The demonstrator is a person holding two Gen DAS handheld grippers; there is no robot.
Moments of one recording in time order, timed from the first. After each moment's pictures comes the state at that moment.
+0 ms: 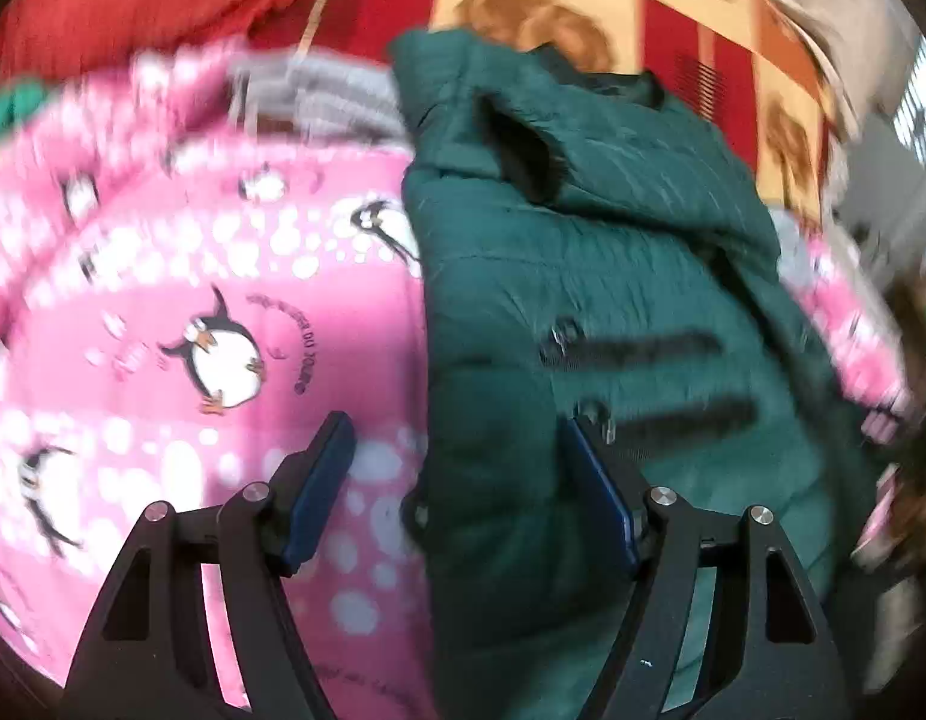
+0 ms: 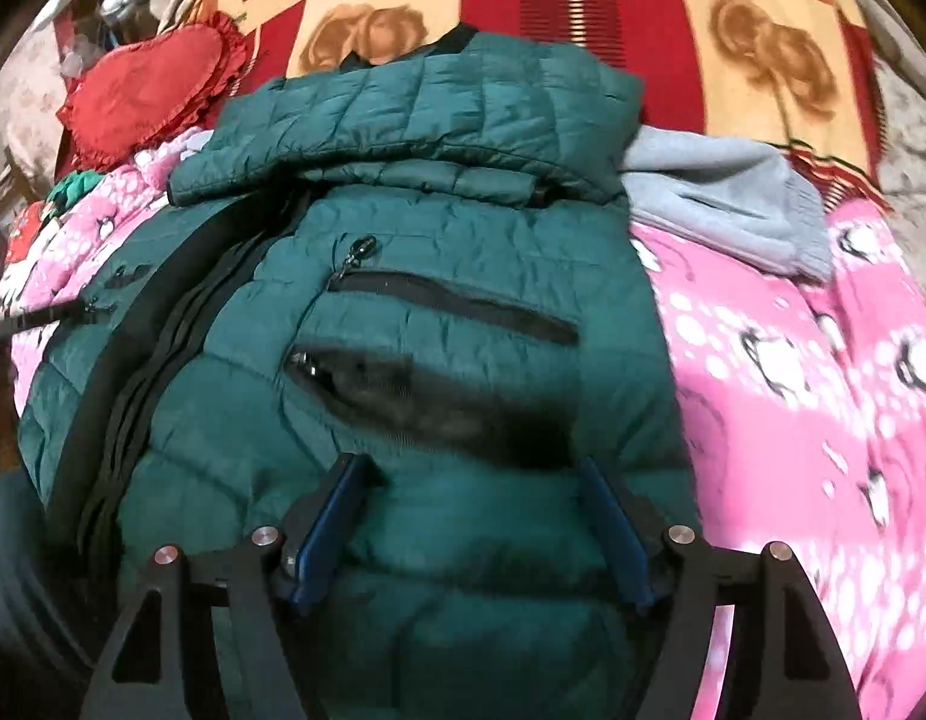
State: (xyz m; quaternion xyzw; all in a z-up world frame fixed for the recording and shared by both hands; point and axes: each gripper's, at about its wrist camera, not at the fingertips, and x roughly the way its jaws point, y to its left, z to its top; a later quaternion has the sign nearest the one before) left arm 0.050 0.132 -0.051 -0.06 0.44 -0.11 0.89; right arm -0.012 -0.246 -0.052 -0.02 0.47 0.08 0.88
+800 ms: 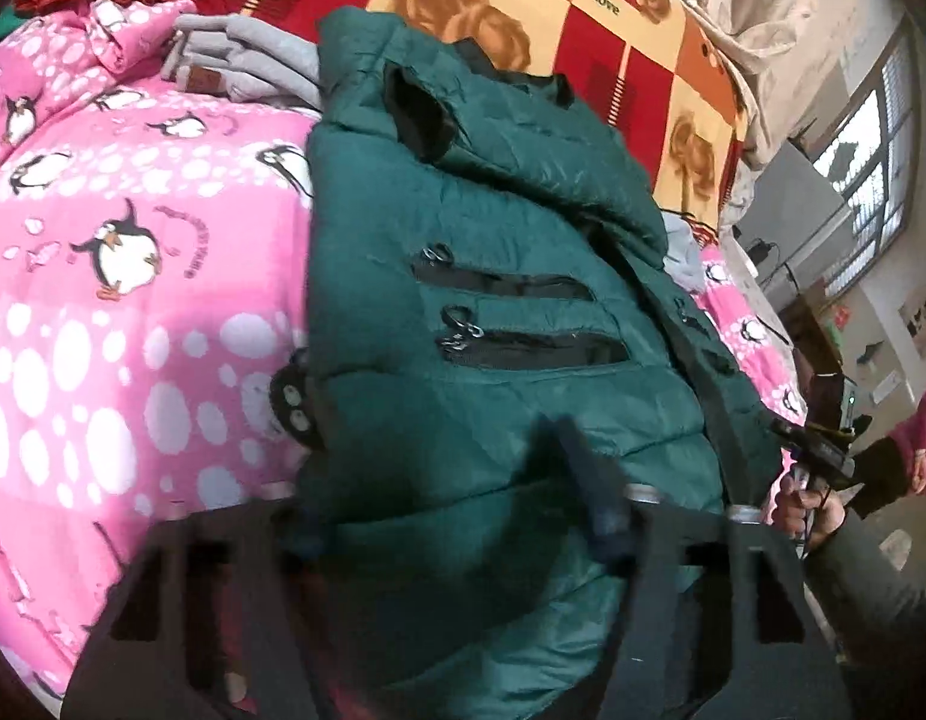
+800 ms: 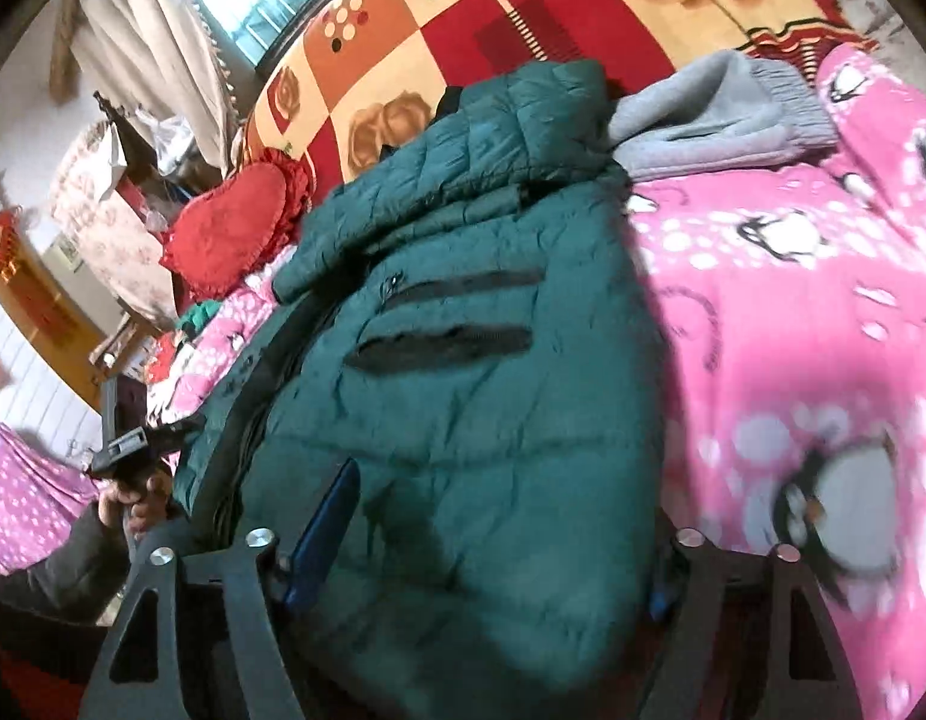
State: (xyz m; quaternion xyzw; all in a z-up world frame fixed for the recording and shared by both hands) left arm 0.023 0.132 -0.058 -0.18 0.43 -0.23 0.85; right arm -0.034 -0.314 -0.081 0.18 0.39 0.22 0.88
